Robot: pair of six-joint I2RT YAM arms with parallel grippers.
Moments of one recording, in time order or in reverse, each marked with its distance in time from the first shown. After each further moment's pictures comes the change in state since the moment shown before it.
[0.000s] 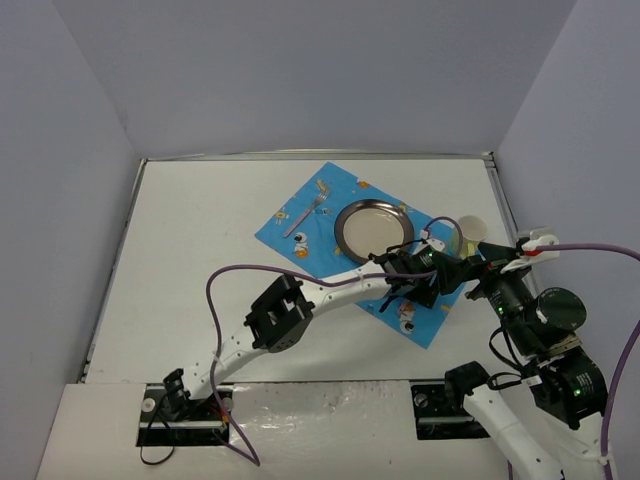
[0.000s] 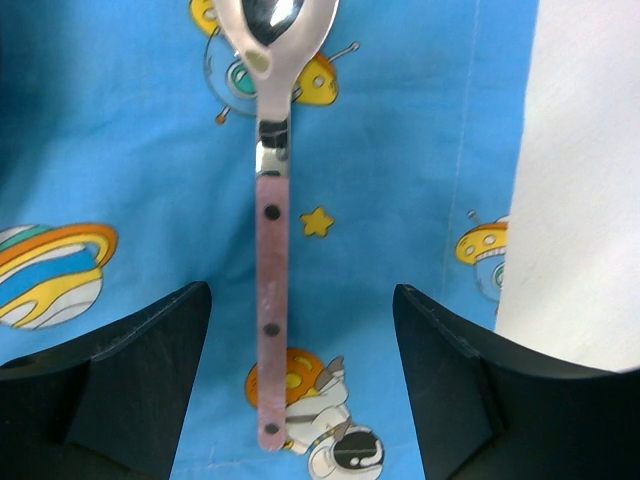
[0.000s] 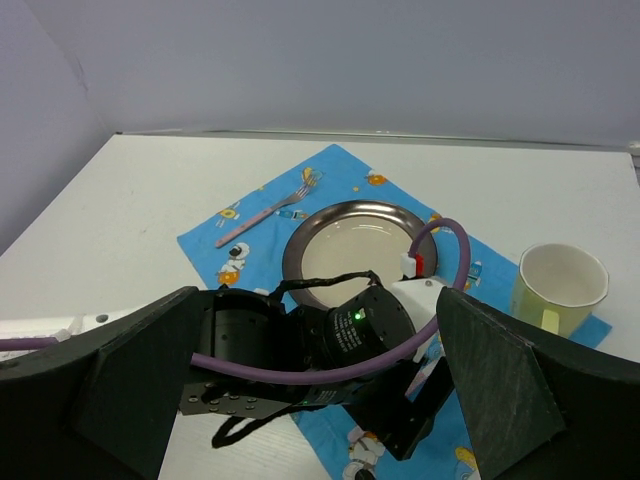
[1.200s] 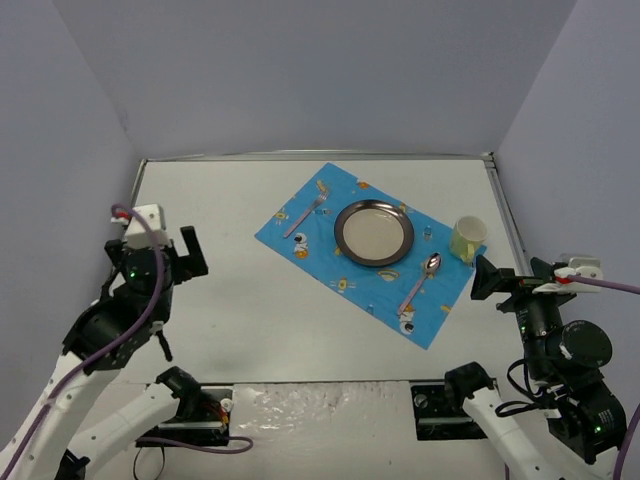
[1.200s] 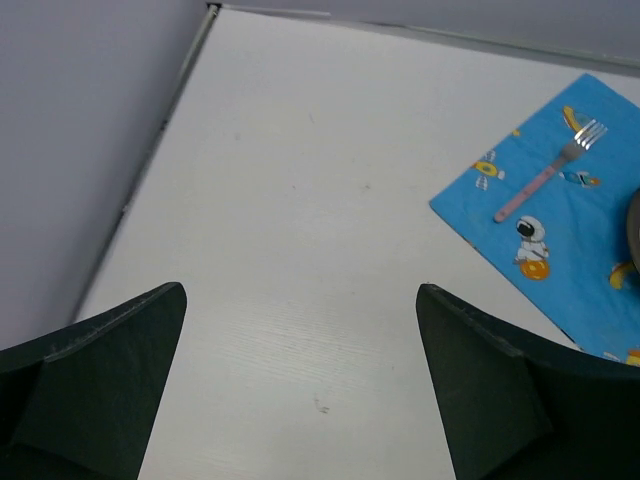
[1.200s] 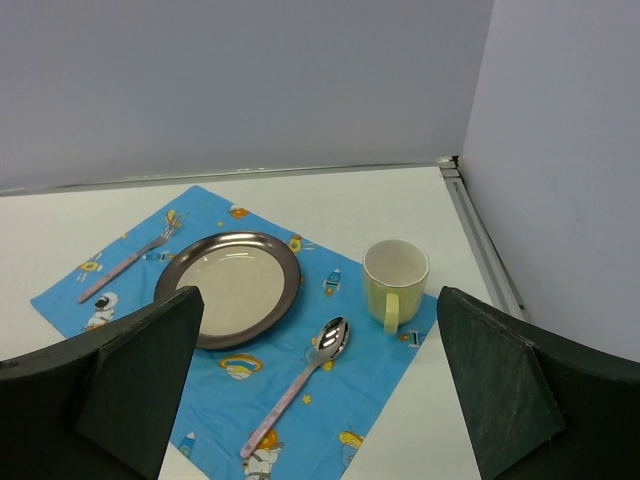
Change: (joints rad) left arm 0.549 -1.794 -1.165 -0.160 -0.591 0.233; right arm 0.005 -0.110 0.034 -0.078 0.322 -0.124
